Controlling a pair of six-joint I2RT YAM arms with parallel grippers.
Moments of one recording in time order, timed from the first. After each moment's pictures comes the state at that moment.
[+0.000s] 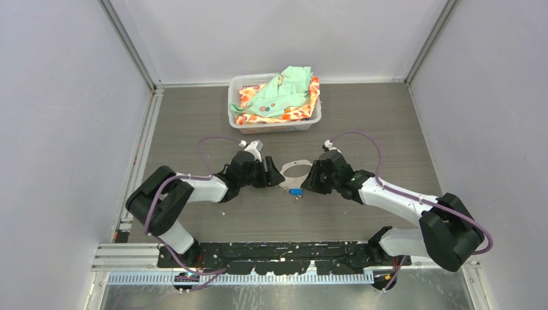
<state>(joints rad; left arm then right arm) -0.68 1.63 0.57 0.53 0.19 -0.77 0.66 1.24 0.59 -0.16 -0.05 0.83</state>
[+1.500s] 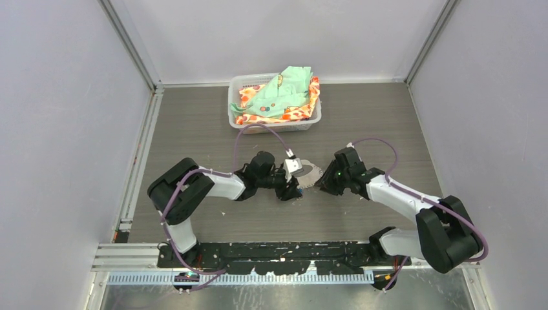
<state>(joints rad) -0.82 1.76 0.72 0.56 0.56 0.10 0.46 1.25 0.55 -0.25 -0.09 0.99</state>
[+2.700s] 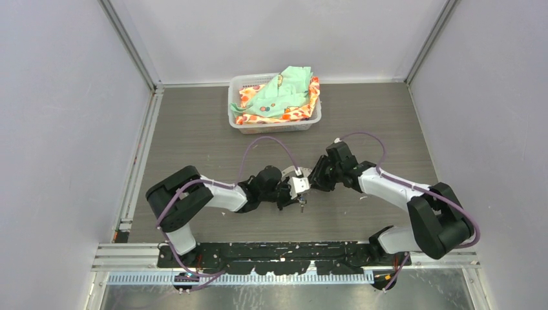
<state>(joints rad) -0.96 1.72 0.65 0.52 0.37 0.25 0.49 1.35 0.64 -0.20 -0.18 0.96</state>
